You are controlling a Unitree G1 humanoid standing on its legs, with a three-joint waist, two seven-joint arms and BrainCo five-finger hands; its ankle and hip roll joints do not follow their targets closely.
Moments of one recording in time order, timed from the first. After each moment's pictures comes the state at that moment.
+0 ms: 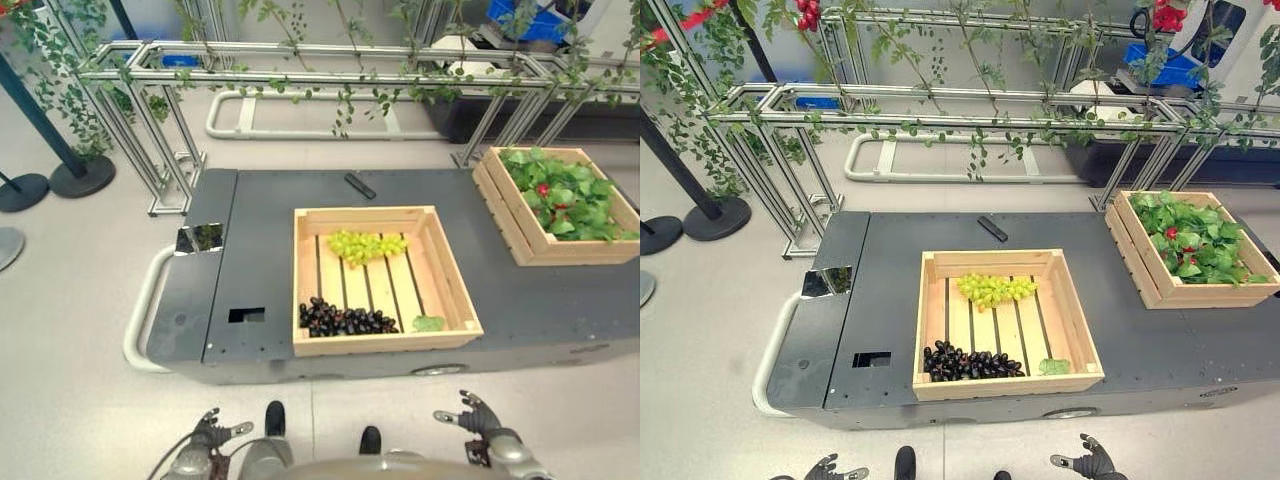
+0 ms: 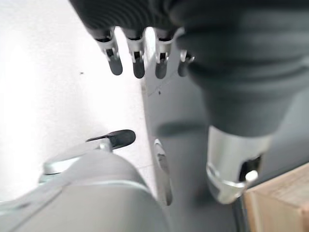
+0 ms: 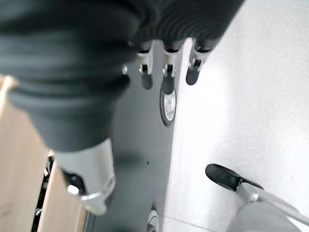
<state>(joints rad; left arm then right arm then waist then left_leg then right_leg) -0.03 0.26 -0.17 1.22 -0.15 -0.16 0.12 -0.05 -0.30 0.21 1.17 0.18 -0.17 -0.08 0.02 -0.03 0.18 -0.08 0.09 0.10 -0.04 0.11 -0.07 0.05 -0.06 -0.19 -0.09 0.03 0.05</state>
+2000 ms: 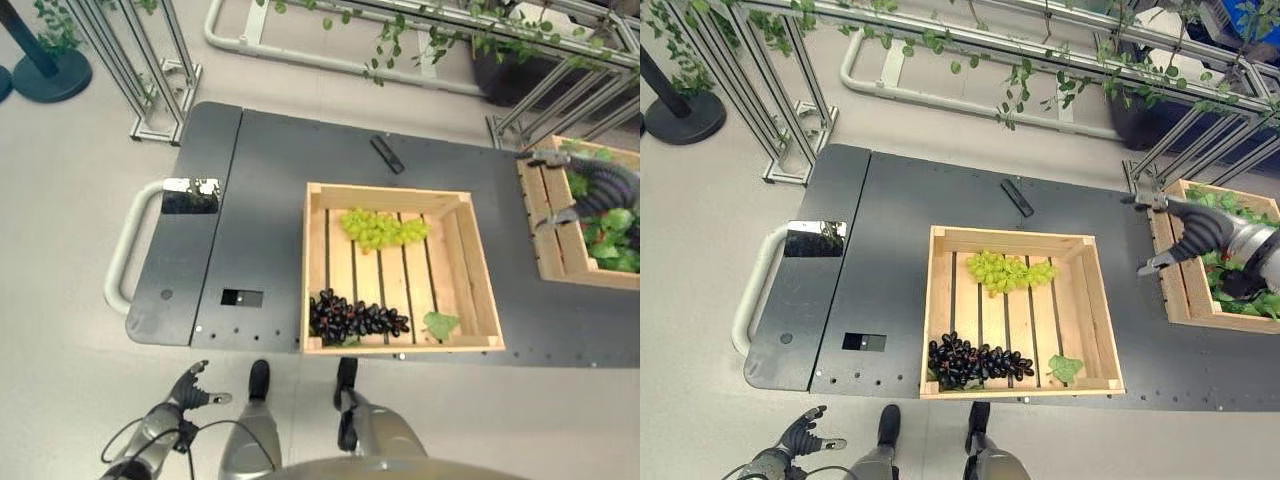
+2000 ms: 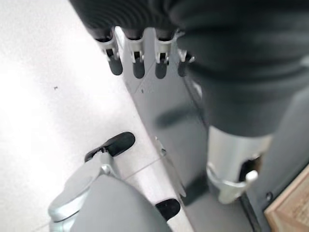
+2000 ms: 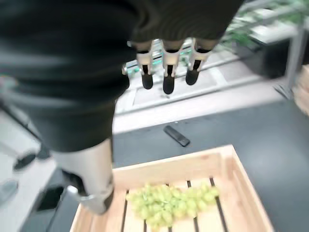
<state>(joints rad) -0.03 0.49 -0.25 1.03 0.03 -0.21 0.03 -0.30 -1.59 0.21 0.12 0.40 -0.25 0.28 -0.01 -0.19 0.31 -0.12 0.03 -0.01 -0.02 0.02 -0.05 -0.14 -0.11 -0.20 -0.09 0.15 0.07</state>
